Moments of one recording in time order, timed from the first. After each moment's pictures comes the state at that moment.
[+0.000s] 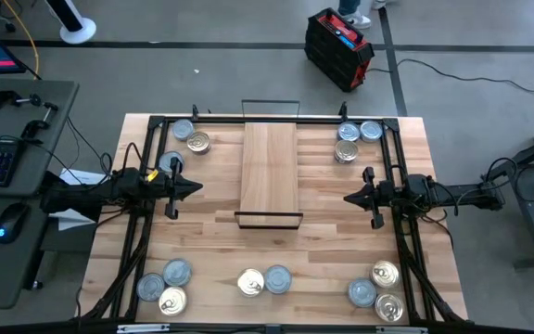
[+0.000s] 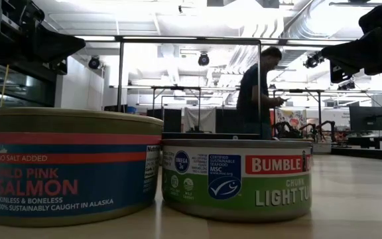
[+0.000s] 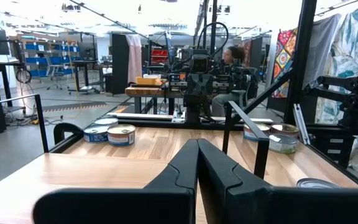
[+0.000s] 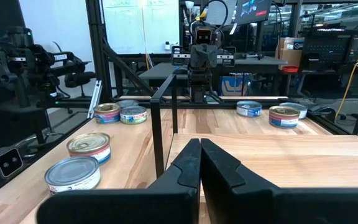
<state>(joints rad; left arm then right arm) 0.03 0.01 0.01 0.10 -0.03 -0.01 0.08 0.00 0.01 0.02 0.00 0.00</state>
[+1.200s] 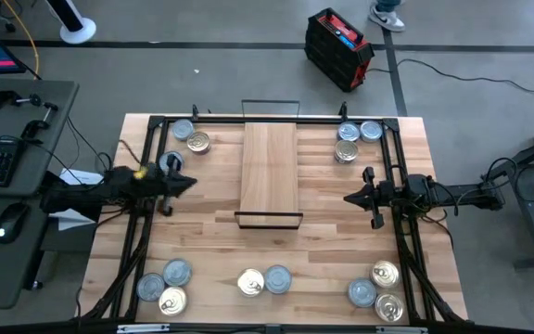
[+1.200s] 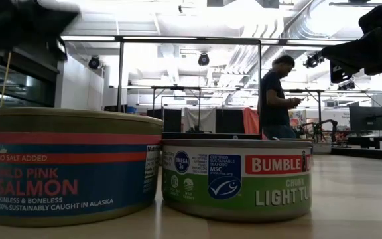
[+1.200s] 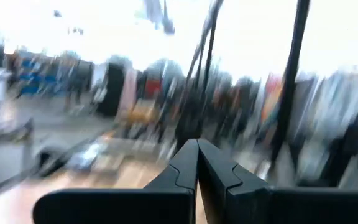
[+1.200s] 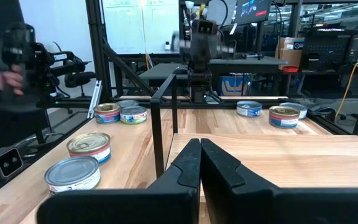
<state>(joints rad) 0.03 0.01 0.01 0.38 -0.03 -0.21 0.08 0.00 0.01 0.02 0.00 0.00</state>
